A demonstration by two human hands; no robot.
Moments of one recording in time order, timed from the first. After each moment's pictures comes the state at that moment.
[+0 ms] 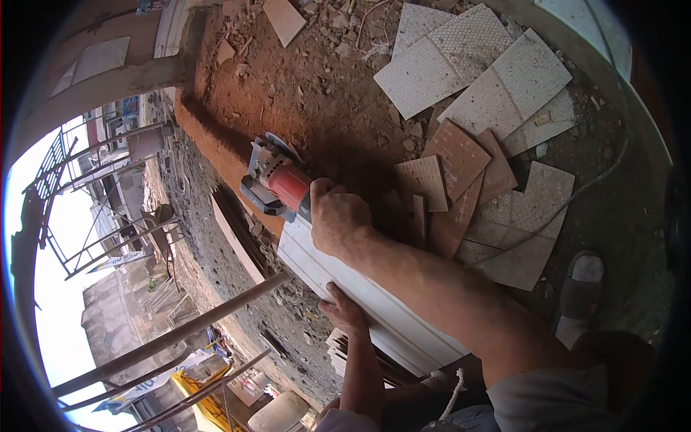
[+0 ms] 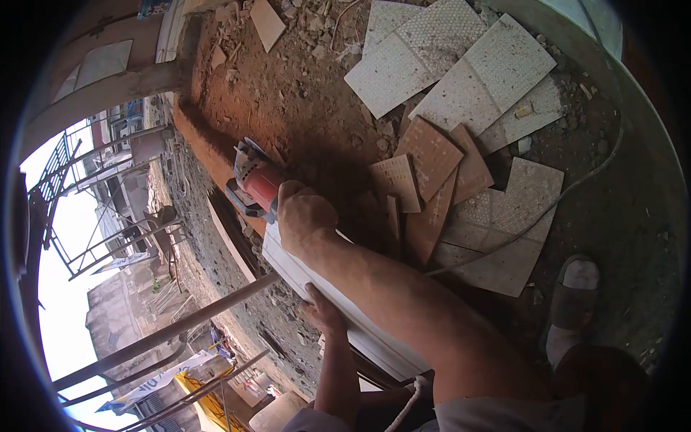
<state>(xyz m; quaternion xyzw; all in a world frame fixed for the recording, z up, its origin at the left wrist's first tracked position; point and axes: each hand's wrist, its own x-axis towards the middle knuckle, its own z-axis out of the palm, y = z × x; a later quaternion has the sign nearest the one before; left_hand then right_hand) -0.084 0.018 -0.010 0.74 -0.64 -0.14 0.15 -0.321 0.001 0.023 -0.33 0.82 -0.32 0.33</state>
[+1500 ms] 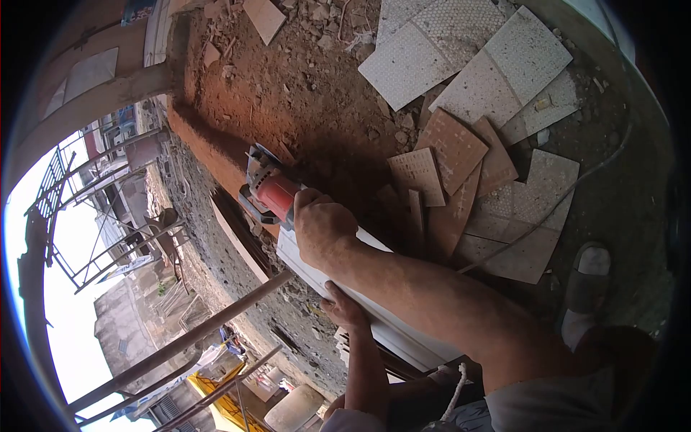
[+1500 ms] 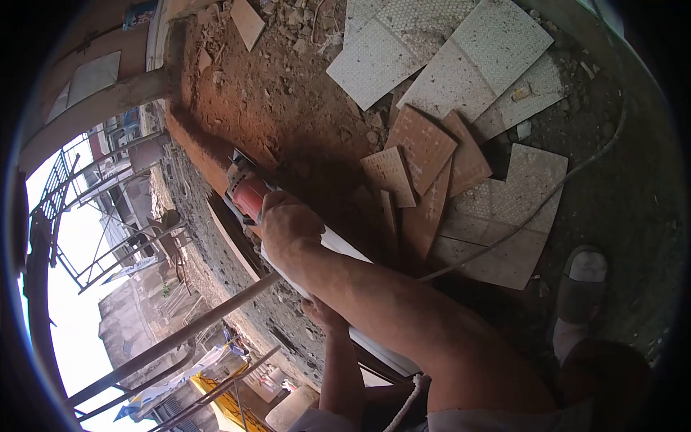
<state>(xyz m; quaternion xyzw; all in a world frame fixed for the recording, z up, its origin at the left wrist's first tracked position) -0.042 -0.001 -0.028 0.68 -0.71 -0.15 0.07 -0.316 -0.002 0.040 -0.36 0.83 -0.26 0.35</state>
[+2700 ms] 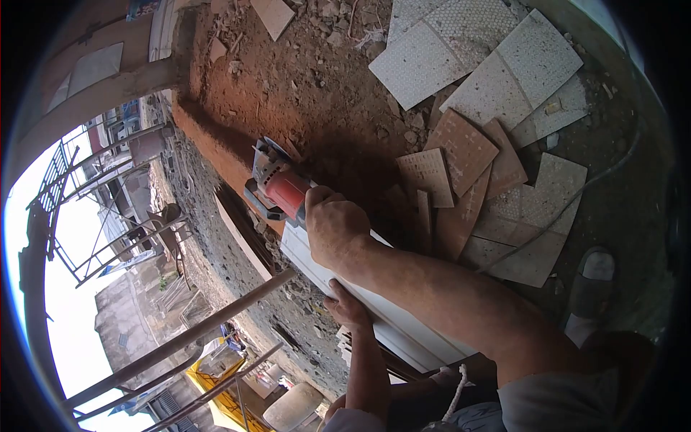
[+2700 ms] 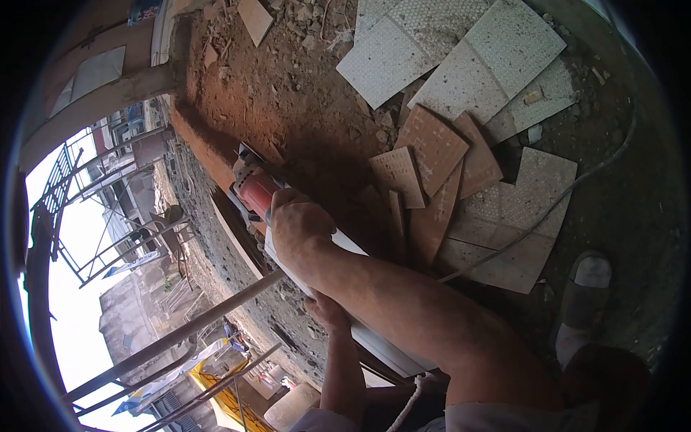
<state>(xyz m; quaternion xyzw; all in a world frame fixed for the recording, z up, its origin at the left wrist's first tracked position) -0.070 0.004 -0.016 0.74 -0.64 -0.16 0.14 -0.319 0.008 0.037 -0.38 0.82 -0.27 0.32</state>
